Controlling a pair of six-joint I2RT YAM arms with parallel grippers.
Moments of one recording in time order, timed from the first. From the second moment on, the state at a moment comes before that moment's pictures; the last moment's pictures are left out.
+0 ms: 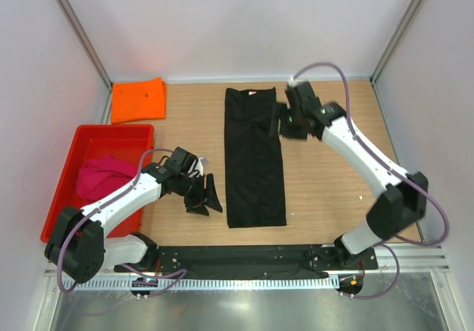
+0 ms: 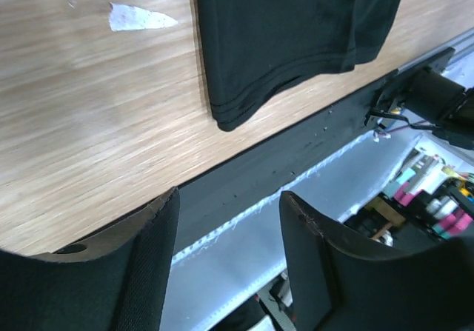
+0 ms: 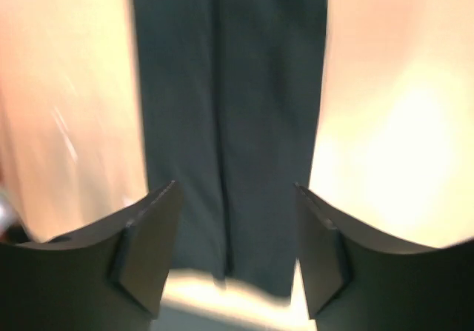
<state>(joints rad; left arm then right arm) -0.55 1.22 0.72 -0.66 0.52 -0.69 0.48 1.59 1.54 -0.82 0.06 0.50</state>
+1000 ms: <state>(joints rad) -0.69 1.49 0.64 -0.37 0.44 -1.09 0.50 1.07 0.56 -0.70 -0.29 0.77</state>
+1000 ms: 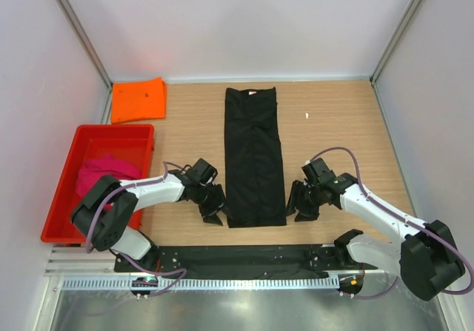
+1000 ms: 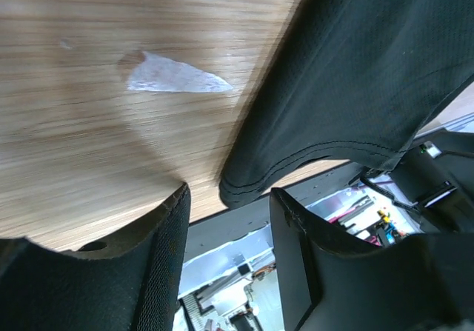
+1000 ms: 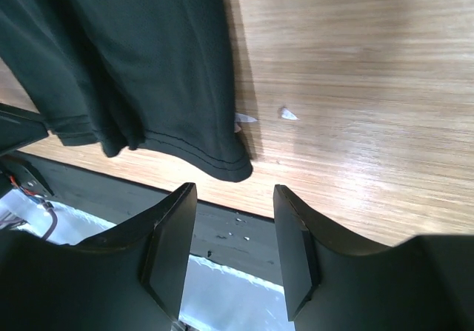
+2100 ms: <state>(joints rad) -0.72 1.57 0.67 -0.35 0.49 -1.11 0.50 1.23 0.51 -0.55 -0.35 0.76</state>
